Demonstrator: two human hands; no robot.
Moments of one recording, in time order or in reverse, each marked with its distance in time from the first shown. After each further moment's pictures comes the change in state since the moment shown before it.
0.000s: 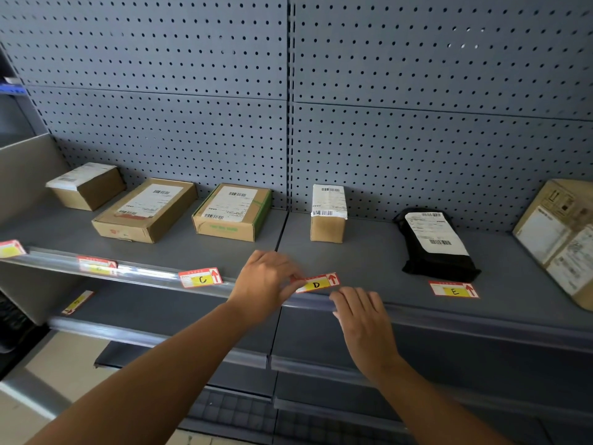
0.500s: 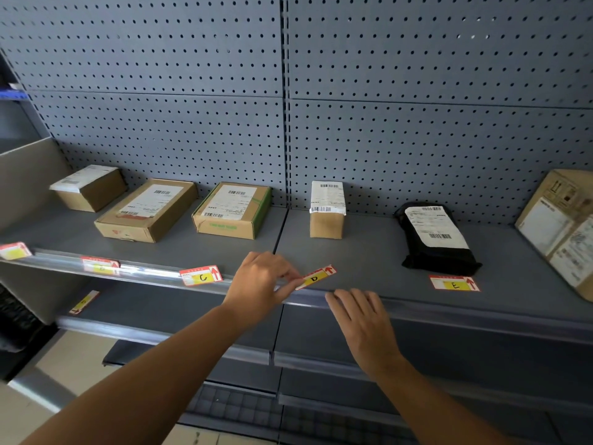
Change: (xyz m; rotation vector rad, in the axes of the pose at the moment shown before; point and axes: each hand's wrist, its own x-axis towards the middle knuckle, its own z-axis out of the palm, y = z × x) left_hand -0.007 0.007 -0.007 -0.047 0.016 -0.056; right_hand -0.012 0.005 0.004 -0.025 0.125 -0.135
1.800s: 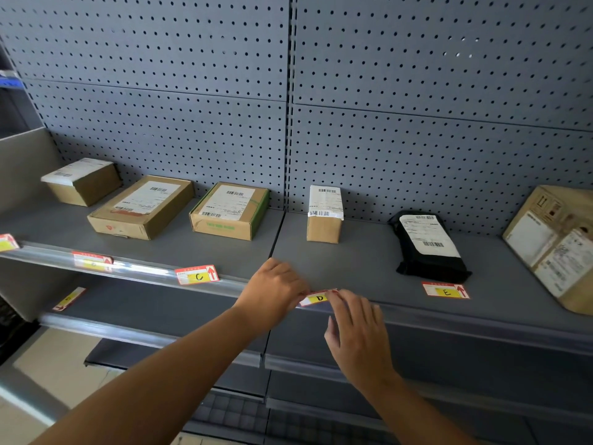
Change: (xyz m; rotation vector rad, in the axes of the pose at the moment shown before) left_hand 0.002 0.009 0.016 0.172 -0.129 0.236; right_hand 0.006 -0.021 -0.025 0.069 -0.062 0.234
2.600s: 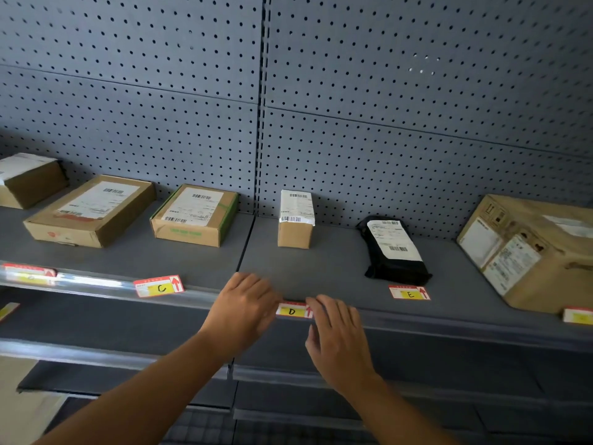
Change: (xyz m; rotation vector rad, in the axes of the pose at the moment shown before) left_hand -0.016 0.004 0.010 -0.031 0.115 -0.045; right_hand -0.002 0.012 -0.006 0.046 -0.156 0.037
